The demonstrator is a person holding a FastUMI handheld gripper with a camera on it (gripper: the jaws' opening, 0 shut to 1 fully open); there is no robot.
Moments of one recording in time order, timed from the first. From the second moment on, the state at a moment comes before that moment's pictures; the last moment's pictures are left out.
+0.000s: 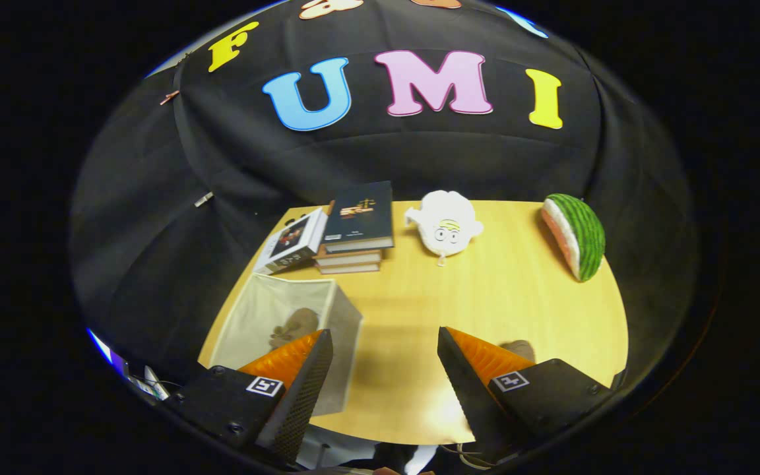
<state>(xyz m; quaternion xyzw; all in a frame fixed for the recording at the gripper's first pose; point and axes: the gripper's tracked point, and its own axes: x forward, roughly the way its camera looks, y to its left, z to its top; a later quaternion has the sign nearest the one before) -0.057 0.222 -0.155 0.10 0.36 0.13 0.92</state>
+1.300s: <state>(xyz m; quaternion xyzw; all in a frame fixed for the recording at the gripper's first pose) -0.106 0.092 -0.406 0.07 0.52 0.08 0.85</state>
